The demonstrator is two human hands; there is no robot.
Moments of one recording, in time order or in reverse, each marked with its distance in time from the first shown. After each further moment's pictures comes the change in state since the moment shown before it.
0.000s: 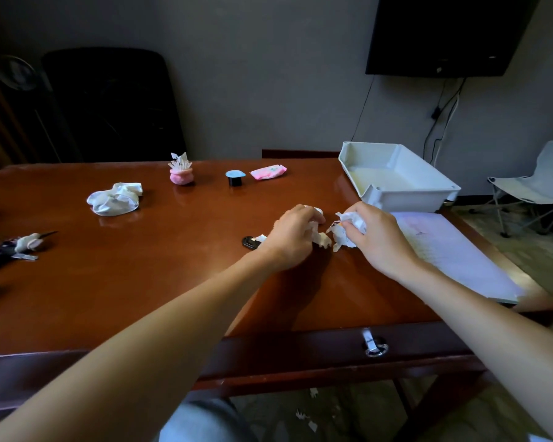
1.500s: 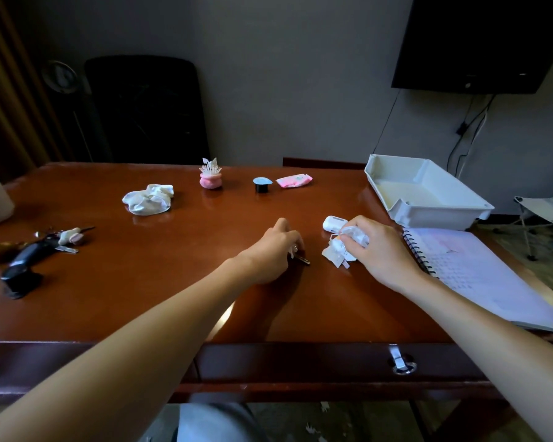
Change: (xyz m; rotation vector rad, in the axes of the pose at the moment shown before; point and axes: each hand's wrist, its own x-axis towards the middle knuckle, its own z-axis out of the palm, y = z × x) left_hand -0.030 -0.053 -0.050 0.245 -0.202 -0.059; right_hand 0.011 -0.026 0.027 0.060 -0.083 -0.067
